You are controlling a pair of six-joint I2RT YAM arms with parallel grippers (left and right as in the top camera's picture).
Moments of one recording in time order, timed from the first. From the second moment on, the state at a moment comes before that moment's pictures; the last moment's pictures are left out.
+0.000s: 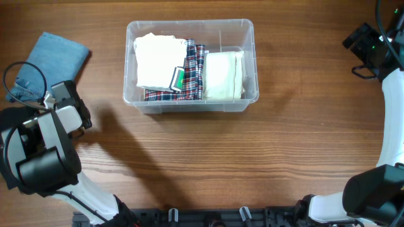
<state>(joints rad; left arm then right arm) 0.40 1.93 0.85 -0.06 -1.11 0.33 -0.31 1.63 1.55 -0.82 0.08 0.44</state>
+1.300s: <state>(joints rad) 0.40 1.94 1.07 -0.58 -0.74 -0.19 -0.31 1.63 1.55 -0.82 0.08 0.44</state>
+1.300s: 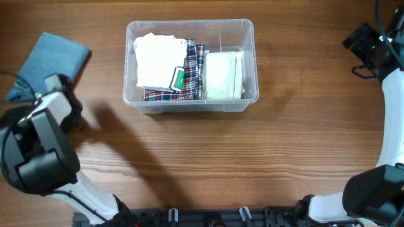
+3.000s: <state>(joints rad) -0.60 1.77 1.53 -0.44 -0.20 -0.64 -0.31 1.63 1.55 -0.82 0.08 0.44</state>
